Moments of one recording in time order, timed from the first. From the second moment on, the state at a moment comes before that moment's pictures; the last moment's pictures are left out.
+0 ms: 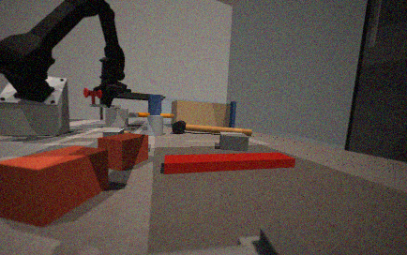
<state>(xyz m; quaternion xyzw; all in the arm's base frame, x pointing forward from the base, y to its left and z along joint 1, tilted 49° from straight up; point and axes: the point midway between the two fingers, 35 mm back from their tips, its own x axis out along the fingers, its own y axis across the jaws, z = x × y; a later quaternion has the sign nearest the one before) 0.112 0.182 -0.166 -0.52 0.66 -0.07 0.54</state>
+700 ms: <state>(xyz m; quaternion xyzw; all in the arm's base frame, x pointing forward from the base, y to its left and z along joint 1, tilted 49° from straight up) 0.112 0.183 -0.166 -0.50 0.66 -0.08 0.56</state>
